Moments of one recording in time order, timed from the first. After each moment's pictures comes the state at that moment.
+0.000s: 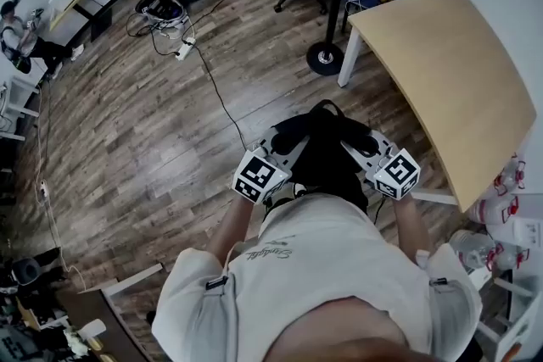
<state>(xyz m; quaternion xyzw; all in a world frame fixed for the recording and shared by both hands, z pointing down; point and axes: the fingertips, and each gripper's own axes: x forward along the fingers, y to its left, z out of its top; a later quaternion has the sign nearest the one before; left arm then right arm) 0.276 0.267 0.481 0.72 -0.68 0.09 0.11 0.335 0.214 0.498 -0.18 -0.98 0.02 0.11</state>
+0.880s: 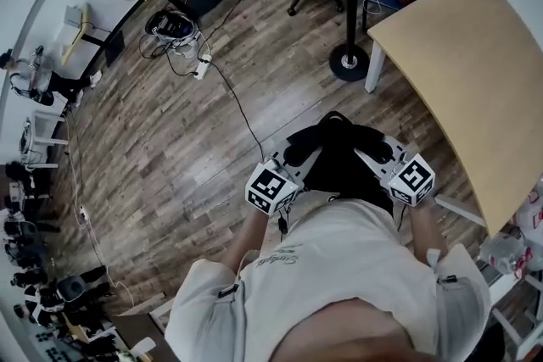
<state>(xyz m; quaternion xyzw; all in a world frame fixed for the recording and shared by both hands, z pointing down) 0.151 0.174 0.504 0.73 -0.65 0.09 0.16 0.210 0.122 0.518 -0.17 -0.98 0.07 0.11</state>
